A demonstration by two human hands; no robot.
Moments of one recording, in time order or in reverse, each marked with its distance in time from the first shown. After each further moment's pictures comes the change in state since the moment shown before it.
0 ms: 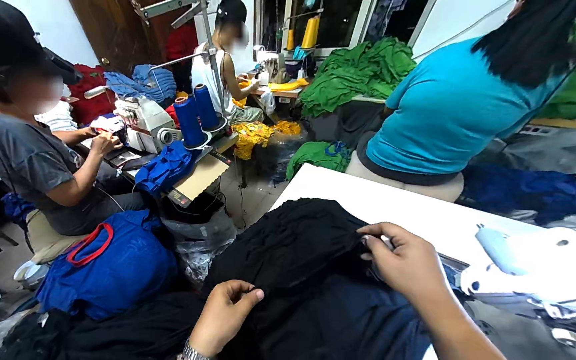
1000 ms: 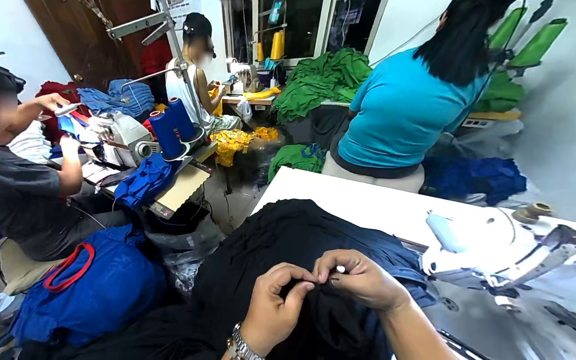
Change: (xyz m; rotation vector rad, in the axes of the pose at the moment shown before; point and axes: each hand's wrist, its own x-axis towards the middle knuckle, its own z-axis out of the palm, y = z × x) left_hand 0.031 0.053 0.094 -0.263 -0.046 0.844; right_hand -0.014 0.042 0.022 1.064 -0.718 -0.324
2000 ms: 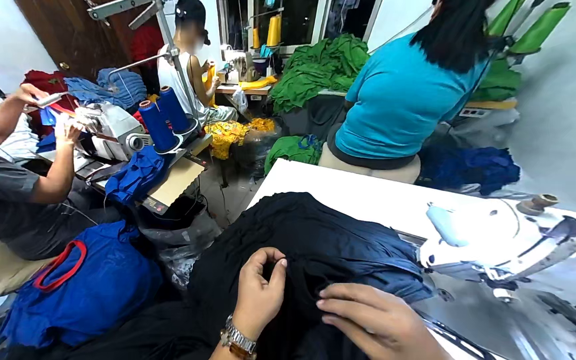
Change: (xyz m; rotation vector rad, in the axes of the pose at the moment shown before) left_hand 0.003 -0.008 -0.008 0.155 0.198 -0.337; right_hand -0.050 -0.031 0.059 -1.002 0.229 -0.210
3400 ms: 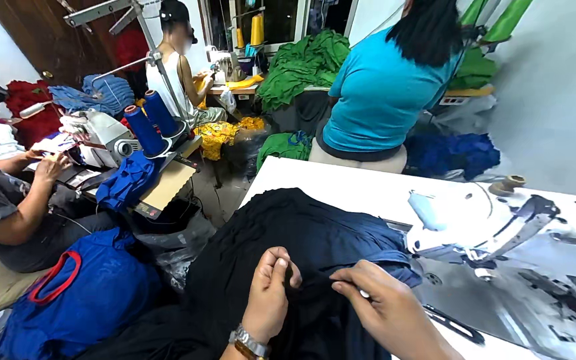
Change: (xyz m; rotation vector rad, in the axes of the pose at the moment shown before) left_hand -0.012 -0.001 0.026 -0.596 -0.219 -0.106; right_hand -0.011 0.001 0.003 -0.295 0.162 0.340
